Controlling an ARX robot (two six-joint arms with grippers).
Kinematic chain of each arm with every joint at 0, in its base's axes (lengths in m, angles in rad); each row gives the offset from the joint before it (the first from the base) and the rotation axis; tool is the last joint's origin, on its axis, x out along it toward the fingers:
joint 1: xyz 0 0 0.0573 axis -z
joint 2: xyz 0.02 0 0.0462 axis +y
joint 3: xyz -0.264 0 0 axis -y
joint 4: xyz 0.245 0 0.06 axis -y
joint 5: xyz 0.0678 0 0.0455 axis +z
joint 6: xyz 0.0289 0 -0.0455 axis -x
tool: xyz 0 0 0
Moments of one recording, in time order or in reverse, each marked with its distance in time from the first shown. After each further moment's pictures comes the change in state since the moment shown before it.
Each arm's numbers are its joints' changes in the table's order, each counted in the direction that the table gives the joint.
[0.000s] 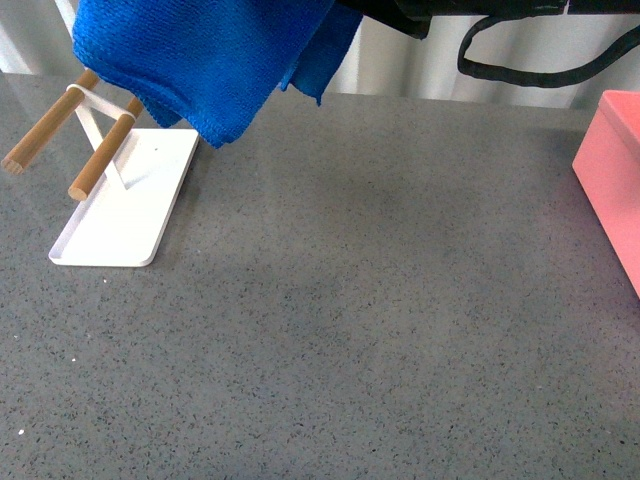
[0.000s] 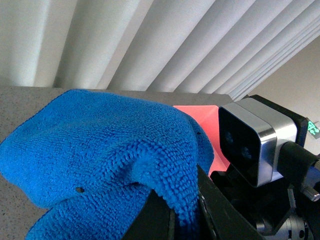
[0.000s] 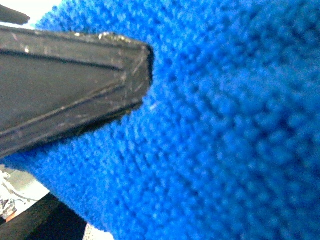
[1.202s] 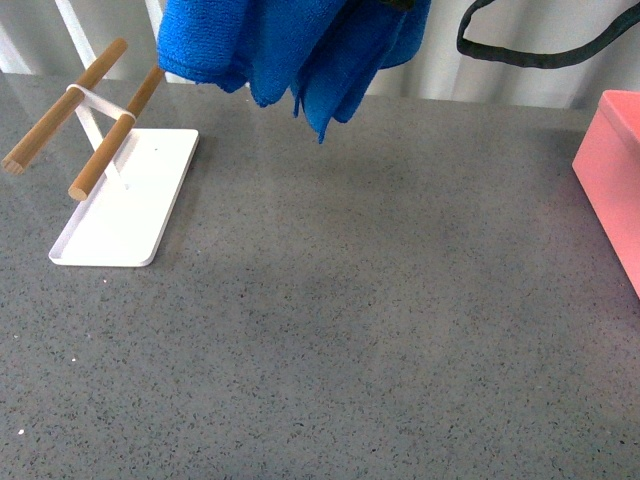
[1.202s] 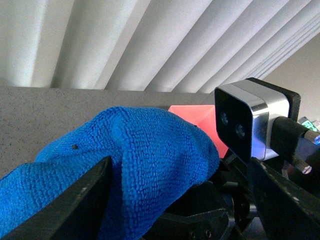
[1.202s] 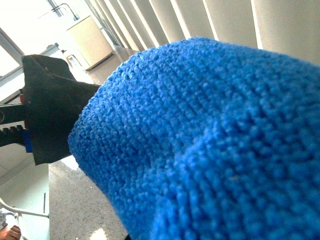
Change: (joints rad) left arm -0.001 0.000 0.000 0.000 -0.005 0.000; right arm 0.008 -0.005 0.030 -0.029 -0.048 -0.007
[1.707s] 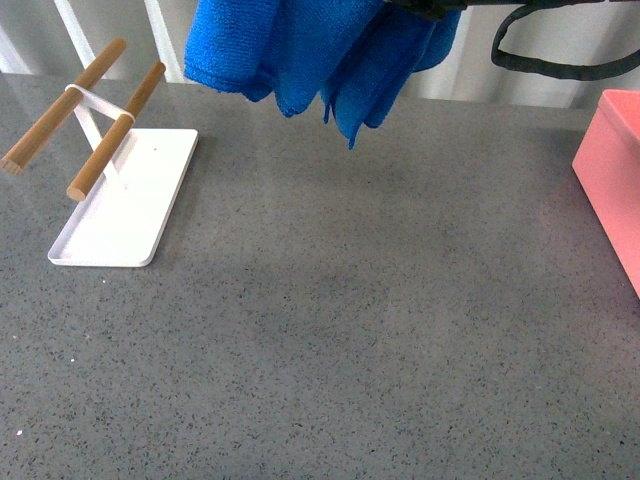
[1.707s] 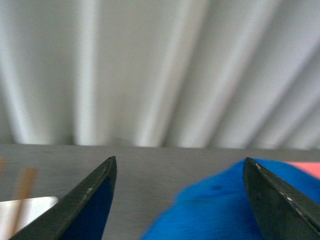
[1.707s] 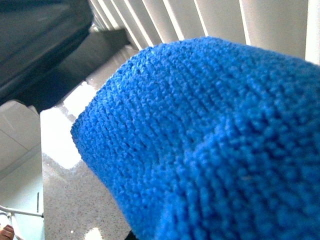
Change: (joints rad) left arm 0.025 -0.069 -0.173 0.262 0.575 -0.240; right arm 0.032 -0.040 -0.057 -0.015 0.000 0.026
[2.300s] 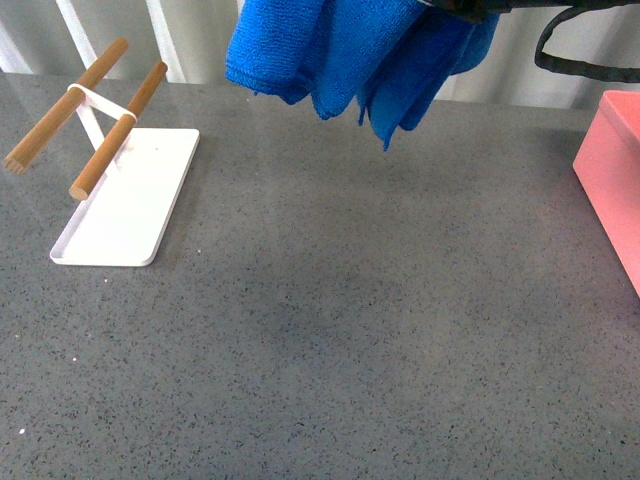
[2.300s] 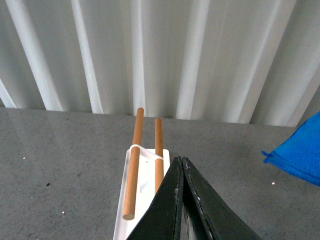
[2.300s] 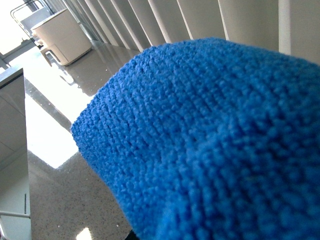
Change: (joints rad) left arm -0.199 -0.417 -0.579 0.163 0.004 -0.172; right arm 0.046 -0.030 -0.022 -0.040 0.005 0.042
